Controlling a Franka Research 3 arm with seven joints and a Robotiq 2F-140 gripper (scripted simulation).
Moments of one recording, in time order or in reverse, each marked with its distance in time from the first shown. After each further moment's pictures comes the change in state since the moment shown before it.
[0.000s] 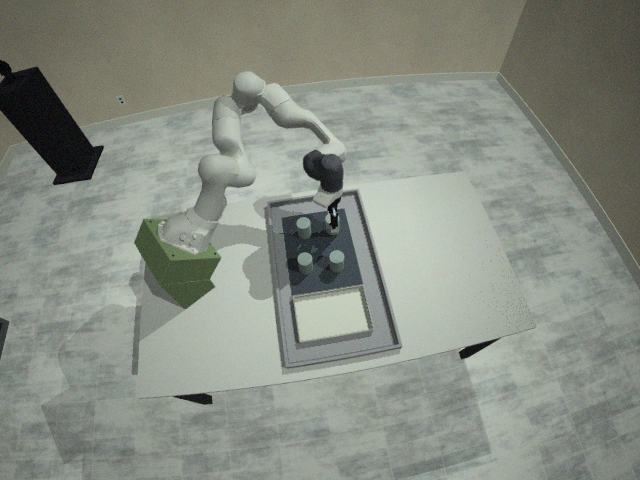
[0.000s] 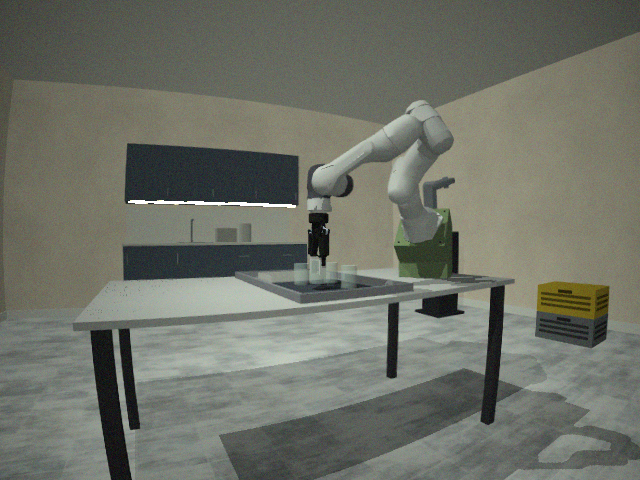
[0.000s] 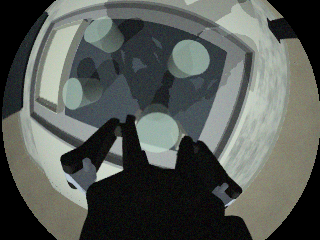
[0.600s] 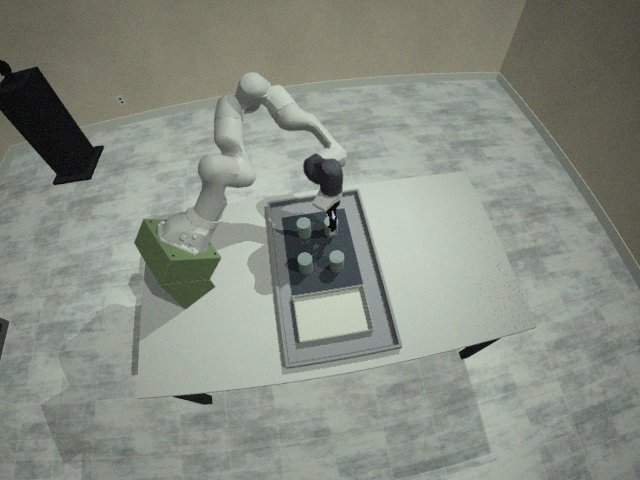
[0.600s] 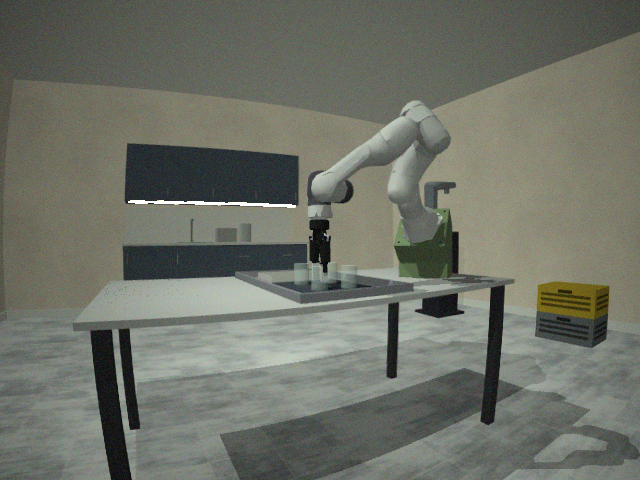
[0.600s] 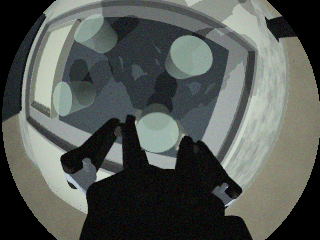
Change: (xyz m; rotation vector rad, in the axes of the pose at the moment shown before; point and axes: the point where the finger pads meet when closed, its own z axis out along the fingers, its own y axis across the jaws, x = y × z) arm 0.005 0.004 0.025 -0.010 0.015 0.011
